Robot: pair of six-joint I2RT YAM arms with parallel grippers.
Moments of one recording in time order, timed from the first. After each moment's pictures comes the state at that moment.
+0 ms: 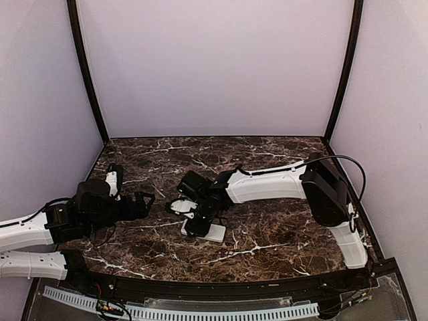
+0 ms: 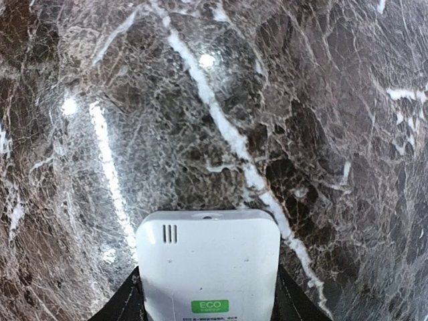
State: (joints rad) left arm -0.87 0.75 0.45 -0.20 -0.36 -0.69; right arm 1.12 2.26 1.74 -0.64 -0.09 -0.21
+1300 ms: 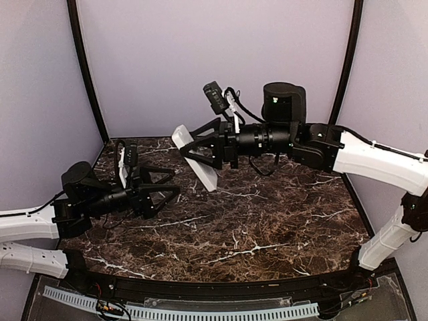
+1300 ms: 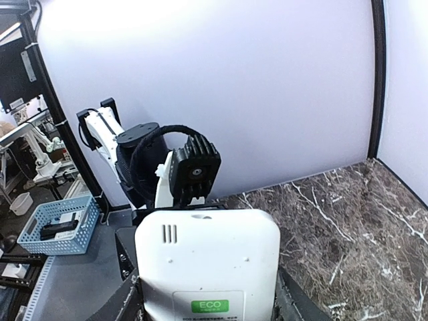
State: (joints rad) left arm -0.93 0.87 0.50 0.46 0.28 -0.41; right arm 1.06 1.51 1.45 -0.08 -0.50 0.13
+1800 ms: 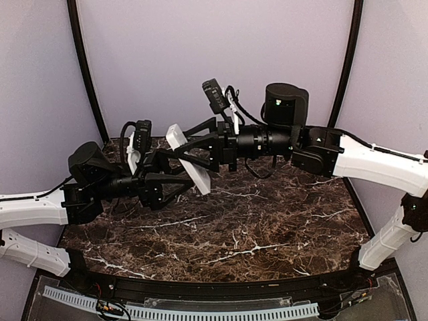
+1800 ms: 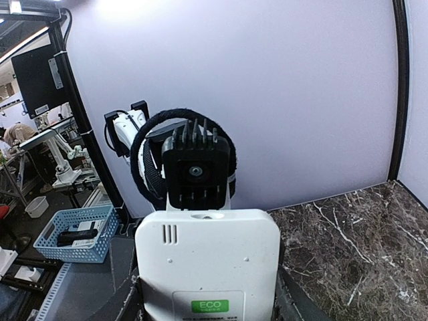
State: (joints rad) left arm -0.96 1.06 0.71 0.57 0.52 -0.34; right arm 1.10 1.50 1.43 0.03 -0.54 0.17
